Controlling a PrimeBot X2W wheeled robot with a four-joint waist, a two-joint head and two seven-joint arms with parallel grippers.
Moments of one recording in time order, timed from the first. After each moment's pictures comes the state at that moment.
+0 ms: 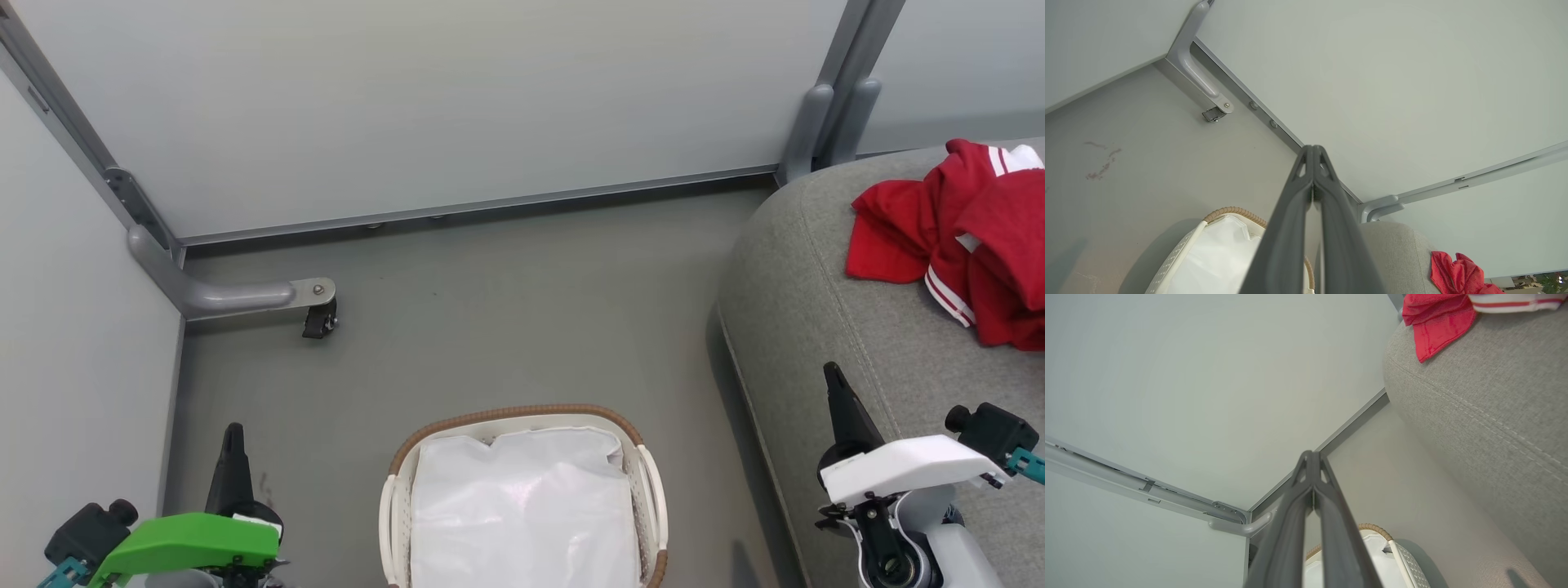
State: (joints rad) left arm -0.03 0.05 0.04 0.27 -1.00 -0.12 -0.08; right arm -0.14 -0.04 -0.03 0.30 0.88 0.13 -0.07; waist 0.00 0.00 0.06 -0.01
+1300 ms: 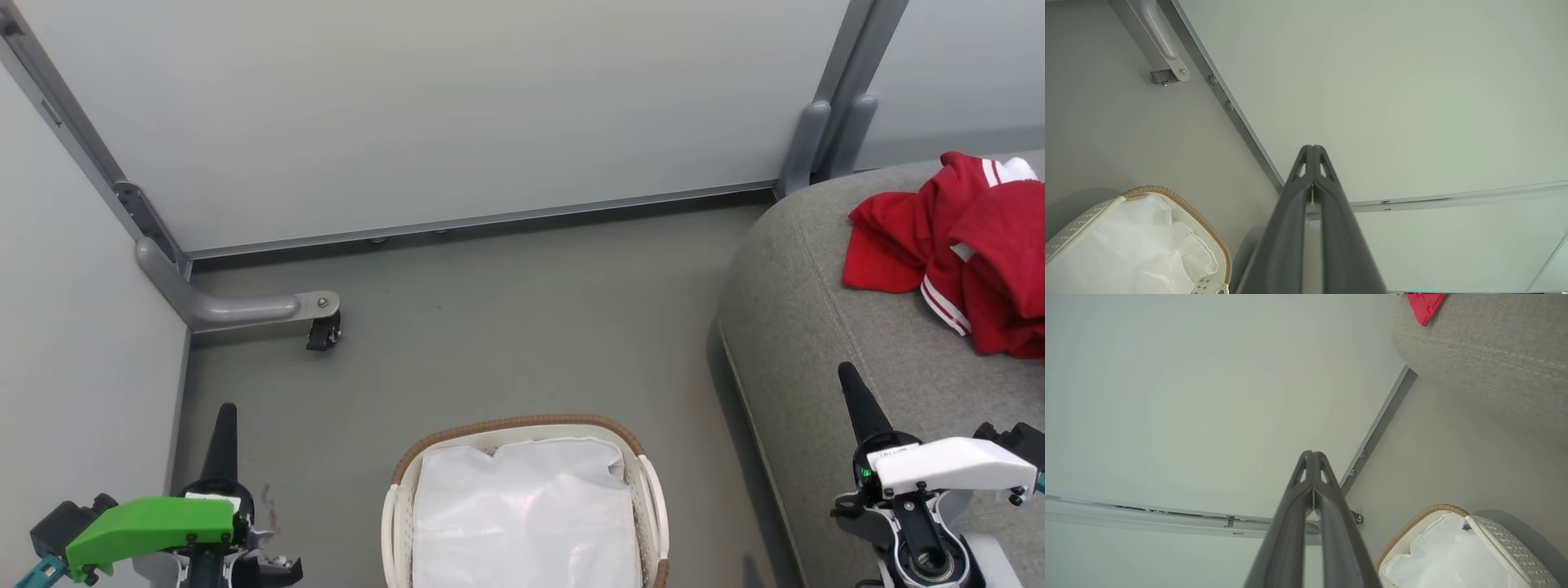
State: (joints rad) left arm -0.07 0.05 0.08 0.26 -1.35 -0.12 0.03; right arm -0.13 -0.04 -0.08 0.27 1.29 0.13 0.03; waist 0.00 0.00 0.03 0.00
